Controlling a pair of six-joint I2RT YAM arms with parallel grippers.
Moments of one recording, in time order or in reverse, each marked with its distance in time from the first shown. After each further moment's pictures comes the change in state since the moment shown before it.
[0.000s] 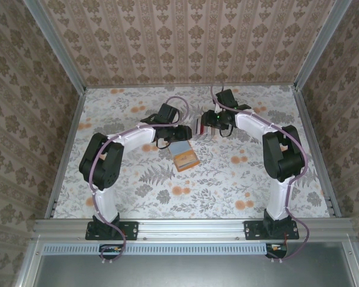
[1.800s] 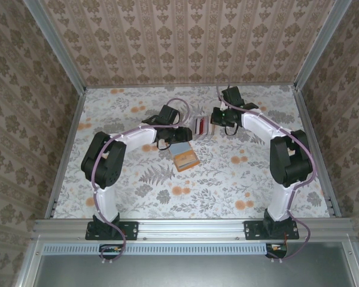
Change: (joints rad) left arm 0.000 0.021 -0.007 0.010 0.011 -0.007; right arm -0.031 -0.102 -0.027 -0.038 0.028 -0.014
